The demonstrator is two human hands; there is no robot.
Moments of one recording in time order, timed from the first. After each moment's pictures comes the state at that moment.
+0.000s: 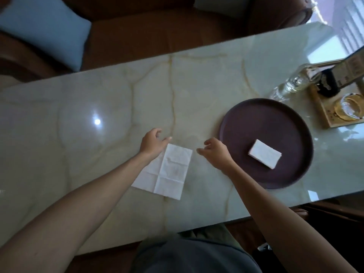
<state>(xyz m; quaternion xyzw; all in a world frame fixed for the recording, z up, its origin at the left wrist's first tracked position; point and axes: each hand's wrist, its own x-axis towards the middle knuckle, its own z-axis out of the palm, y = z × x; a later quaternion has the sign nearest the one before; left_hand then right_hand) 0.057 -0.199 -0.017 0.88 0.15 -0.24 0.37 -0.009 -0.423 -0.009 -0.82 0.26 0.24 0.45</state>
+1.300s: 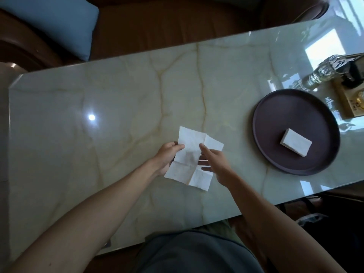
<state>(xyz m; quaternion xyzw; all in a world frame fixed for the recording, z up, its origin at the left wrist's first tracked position) 0.018 -0.083 -0.026 0.61 0.23 -0.44 0.62 -0.044 -0.265 -0.035 -0.64 0.39 0.26 0.61</state>
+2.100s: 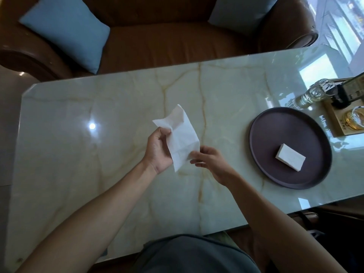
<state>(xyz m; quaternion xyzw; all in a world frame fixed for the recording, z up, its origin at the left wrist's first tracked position) 0.050 -0.074 0.039 0.25 0.20 -0.37 0.87 -0.014 -0.264 0.014 -0.64 0.22 0.27 0.68</state>
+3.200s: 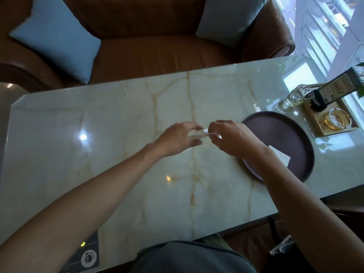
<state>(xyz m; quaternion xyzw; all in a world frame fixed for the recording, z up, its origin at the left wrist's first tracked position) 0.081 -0.129 0.087 0.87 -0.28 -0.22 0.34 0.023 -0.330 0.139 -0.98 -0.10 0.10 0.13</state>
